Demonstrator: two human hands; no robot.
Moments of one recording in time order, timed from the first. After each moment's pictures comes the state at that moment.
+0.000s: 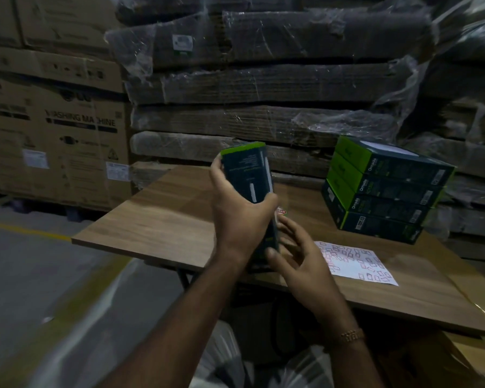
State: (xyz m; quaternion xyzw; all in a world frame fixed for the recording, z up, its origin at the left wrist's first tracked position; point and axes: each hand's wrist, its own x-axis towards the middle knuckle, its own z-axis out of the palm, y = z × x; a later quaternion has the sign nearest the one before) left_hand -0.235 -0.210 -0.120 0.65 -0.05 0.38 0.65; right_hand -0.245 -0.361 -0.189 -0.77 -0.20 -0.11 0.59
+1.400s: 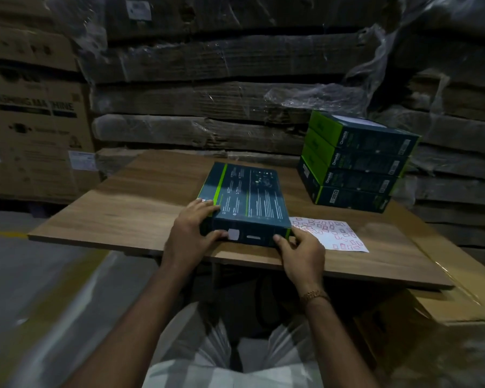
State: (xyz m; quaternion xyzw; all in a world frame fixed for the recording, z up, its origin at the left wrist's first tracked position) left_hand -0.180 -0.152 -0.238 0.87 -0.13 0.29 0.38; right_hand -0.197 -0.403 -0.250 -0.85 0.08 -0.27 0.44
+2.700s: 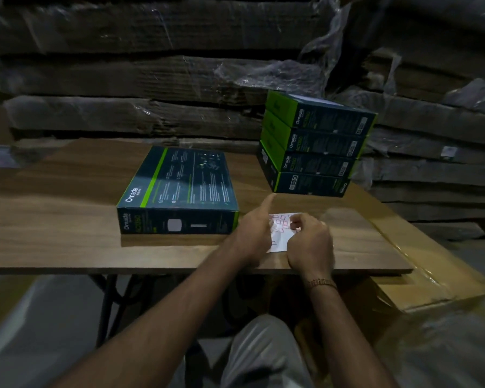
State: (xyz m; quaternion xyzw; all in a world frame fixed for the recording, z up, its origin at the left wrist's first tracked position) left_hand -0.130 -0.367 -0.237 0.89 -0.24 0.05 0.39; right_hand -0.154 -0.514 -0.269 -0.89 0.20 -0.30 0.28
